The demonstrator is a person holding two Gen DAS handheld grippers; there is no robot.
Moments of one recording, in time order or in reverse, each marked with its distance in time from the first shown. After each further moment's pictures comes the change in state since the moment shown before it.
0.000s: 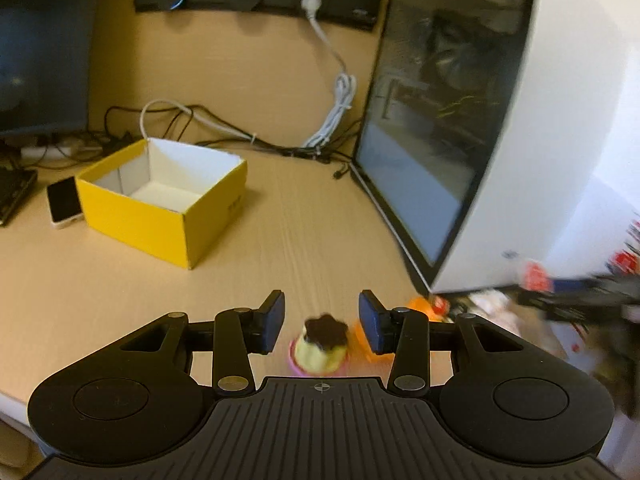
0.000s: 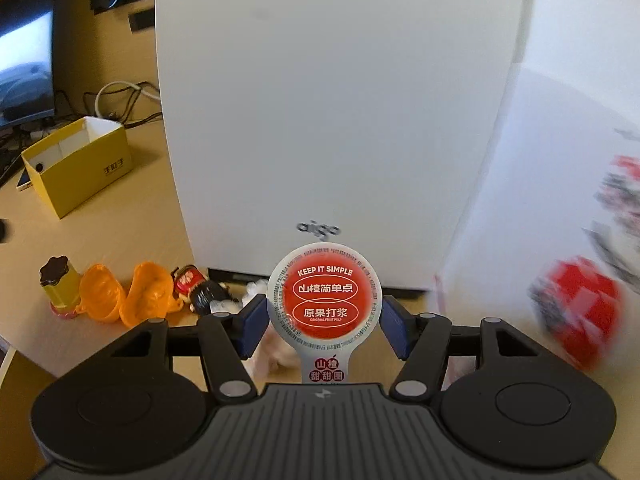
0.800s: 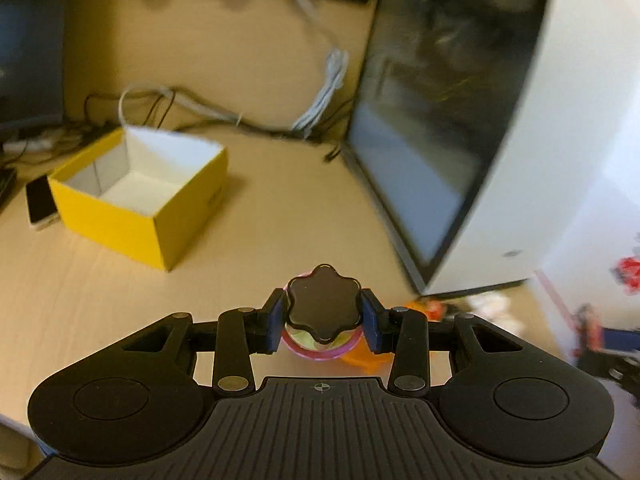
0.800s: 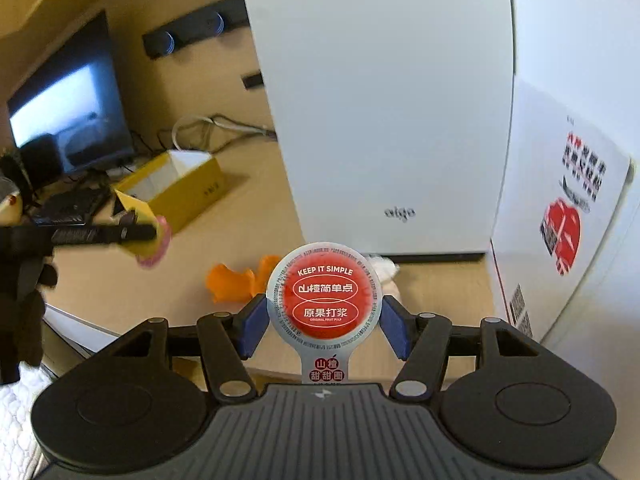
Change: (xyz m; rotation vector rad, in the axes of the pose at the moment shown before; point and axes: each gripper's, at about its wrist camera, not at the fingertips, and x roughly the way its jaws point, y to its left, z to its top) left arm 0.047 -0.011 0.024 -0.009 0.107 0.007; right arm -0.070 0.010 -0.004 0.124 -0.002 0.212
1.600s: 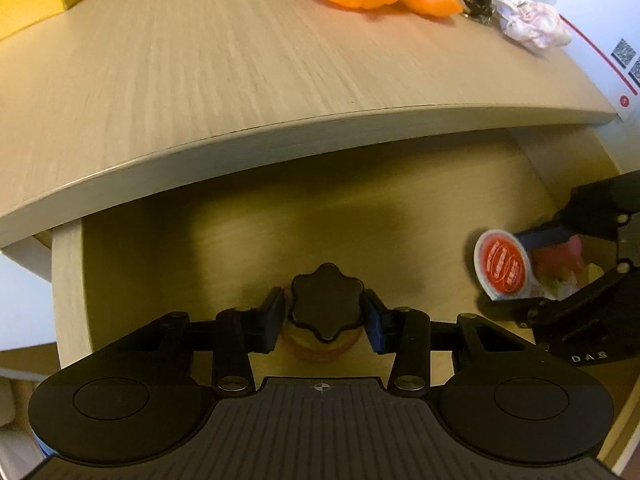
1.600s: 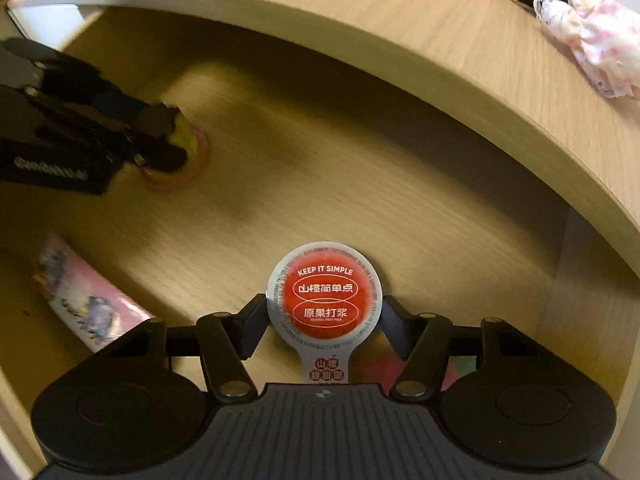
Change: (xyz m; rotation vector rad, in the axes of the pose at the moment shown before) left arm 0.090 0.002 -0.157 0.162 0.441 -0.083; right arm 0.152 0.057 -0.140 -0.432 0.594 0.051
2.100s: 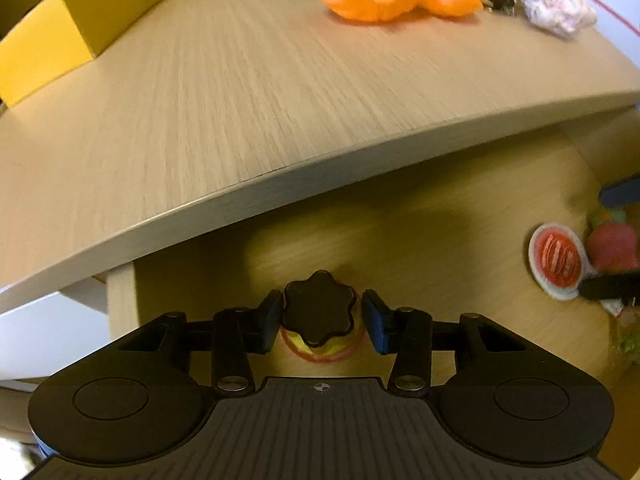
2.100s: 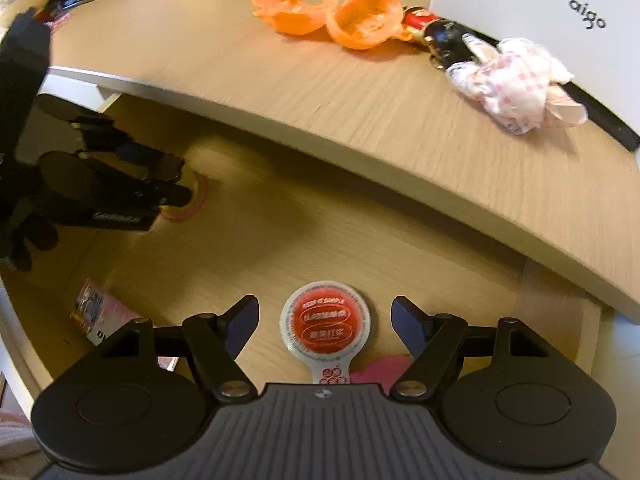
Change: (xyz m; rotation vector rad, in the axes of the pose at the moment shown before) left arm 0.001 0.001 0.001 0.068 -0.056 0.194; right arm -0.043 -0.016 -0.013 0.062 -0.154 0.020
